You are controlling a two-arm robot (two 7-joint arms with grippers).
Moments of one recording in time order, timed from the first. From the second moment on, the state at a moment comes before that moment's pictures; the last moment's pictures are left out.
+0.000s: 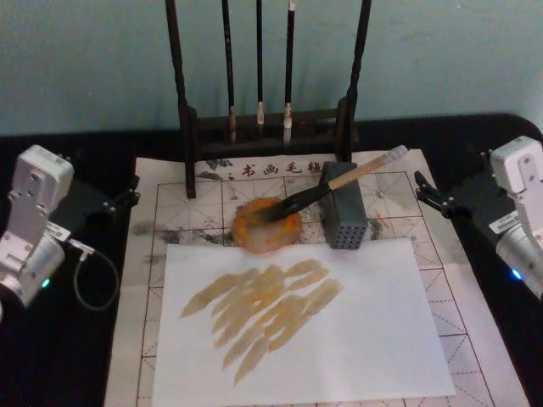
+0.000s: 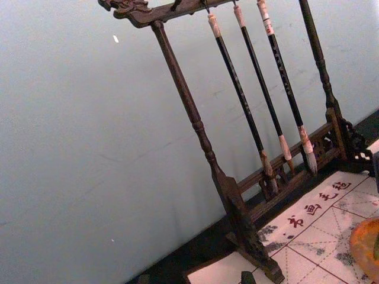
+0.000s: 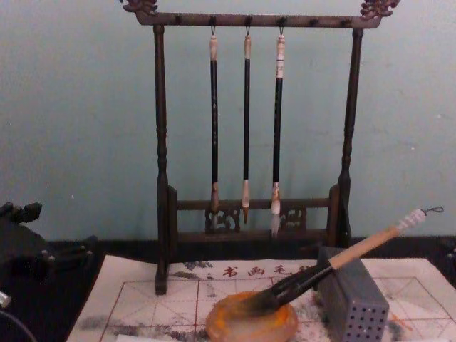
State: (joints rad) left arm -0.20 0.60 0.45 -1.41 -0.25 -0.12 0.03; right arm 0.19 0.60 -0.44 -1.41 0.26 -0.12 -0.02
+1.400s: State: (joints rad) left arm -0.20 0.60 0.45 -1.41 -0.25 -0.12 0.03; right arm 0.16 0.33 -0.23 -1.24 0.99 -0.01 0.53
